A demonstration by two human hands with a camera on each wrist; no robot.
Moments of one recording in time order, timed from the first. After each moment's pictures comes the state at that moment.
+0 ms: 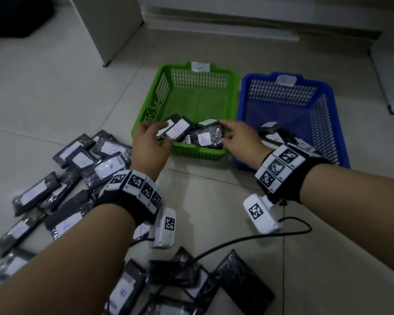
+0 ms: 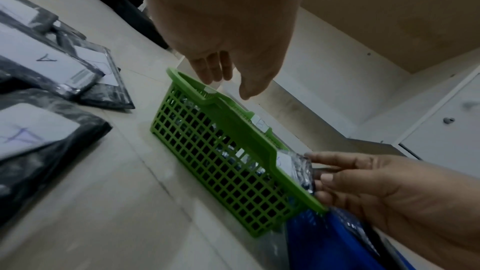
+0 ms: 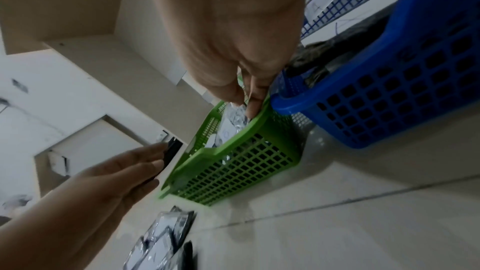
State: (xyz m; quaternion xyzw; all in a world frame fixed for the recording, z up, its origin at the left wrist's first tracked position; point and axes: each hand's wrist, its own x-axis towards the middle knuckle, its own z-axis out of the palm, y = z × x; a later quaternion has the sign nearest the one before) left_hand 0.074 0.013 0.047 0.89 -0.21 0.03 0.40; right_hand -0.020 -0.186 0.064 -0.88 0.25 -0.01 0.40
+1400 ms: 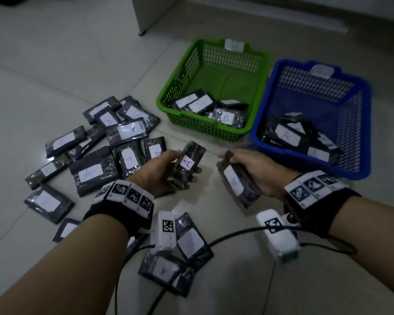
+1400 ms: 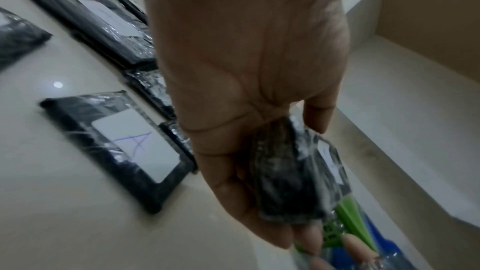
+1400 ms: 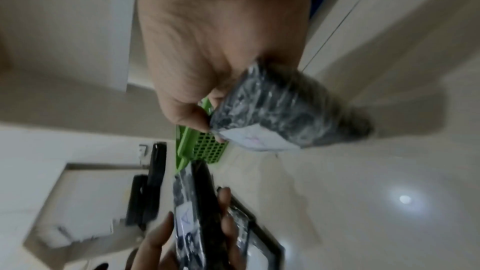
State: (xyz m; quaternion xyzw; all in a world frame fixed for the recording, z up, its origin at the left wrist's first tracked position) left_hand -0.021 0.071 0.056 0.56 0.06 -0.49 0.66; right_hand -0.097 -0.140 0.051 -0.60 0.28 0.17 0.73
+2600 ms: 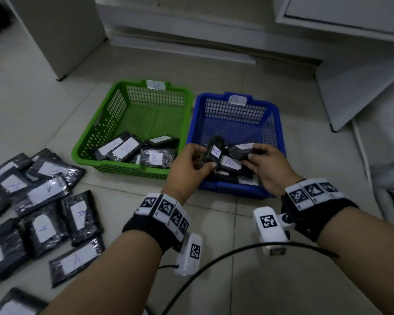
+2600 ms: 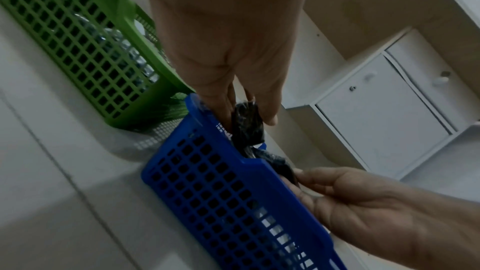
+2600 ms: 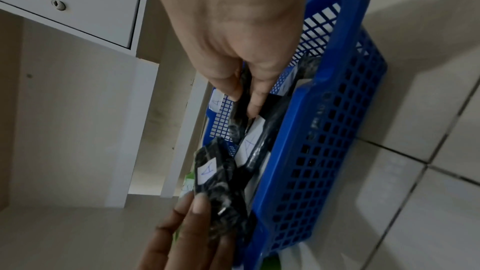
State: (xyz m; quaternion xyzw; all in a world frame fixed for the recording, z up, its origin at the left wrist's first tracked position) left_hand -0.024 -0.143 0.044 0.79 -0.25 -0.18 0.53; right_hand -0.120 -0.314 0.057 -0.52 0.43 -0.21 0.71
